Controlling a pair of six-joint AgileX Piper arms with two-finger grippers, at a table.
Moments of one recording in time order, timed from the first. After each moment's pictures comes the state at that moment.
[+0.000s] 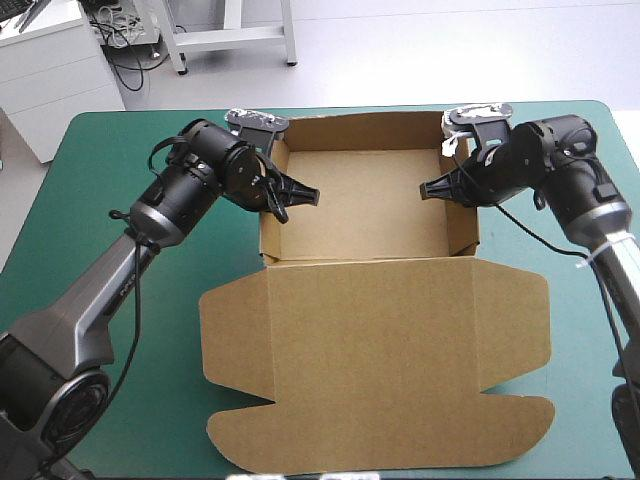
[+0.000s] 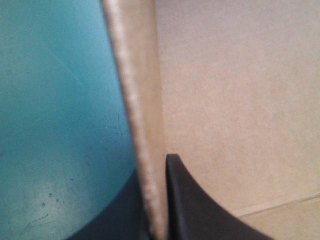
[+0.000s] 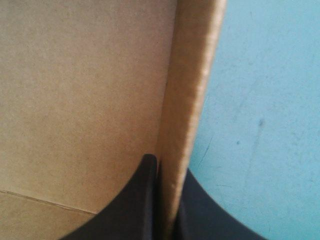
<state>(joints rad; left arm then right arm) -0.61 1.74 -1.82 0.12 1.22 -0.35 0.28 1.57 -1.62 0.05 1.13 0.02</state>
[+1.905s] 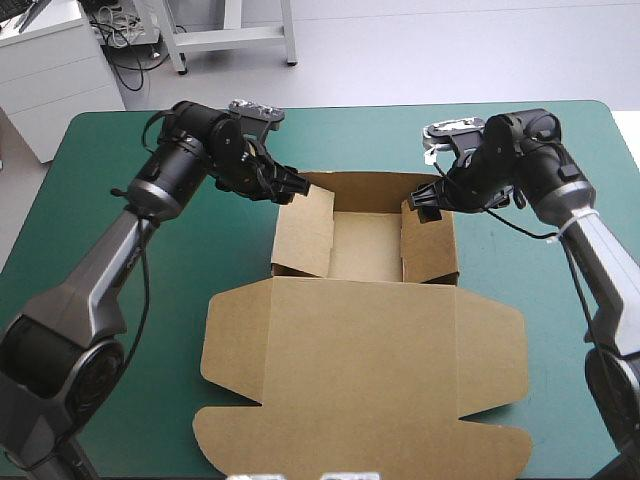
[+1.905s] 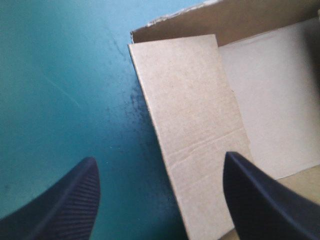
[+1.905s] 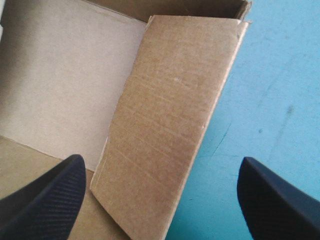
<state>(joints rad) -0.49 1.80 -1.92 -0.02 1.25 -0.13 0.29 1.68 -1.69 0.08 1.24 -0.03</state>
